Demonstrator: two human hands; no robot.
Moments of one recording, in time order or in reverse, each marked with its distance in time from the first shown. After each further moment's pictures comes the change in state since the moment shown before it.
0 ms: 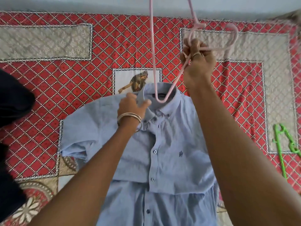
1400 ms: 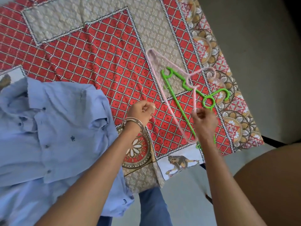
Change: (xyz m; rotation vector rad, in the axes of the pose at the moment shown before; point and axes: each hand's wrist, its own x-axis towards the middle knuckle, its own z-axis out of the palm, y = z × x) left_hand -0.241 0.239 0.335 -0.142 -0.481 0.228; right_hand -0.100 -0.150 -0.568 -1.096 0.578 0.262
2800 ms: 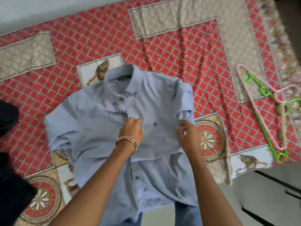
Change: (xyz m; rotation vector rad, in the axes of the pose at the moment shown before) left_hand -0.094 -0.247 -0.325 0.646 0.081 -0.077; right_hand -0.295 -0.116 0.255 -0.292 -0.348 -0.374
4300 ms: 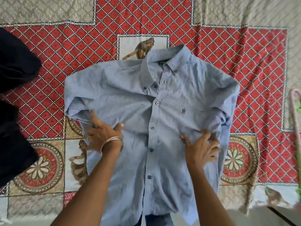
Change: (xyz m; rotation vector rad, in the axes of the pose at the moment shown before) left_hand 0.000 -0.083 0.027 -0.278 0.471 -0.940; right_hand 0.009 -0.004 0.053 -0.379 0.224 0.305
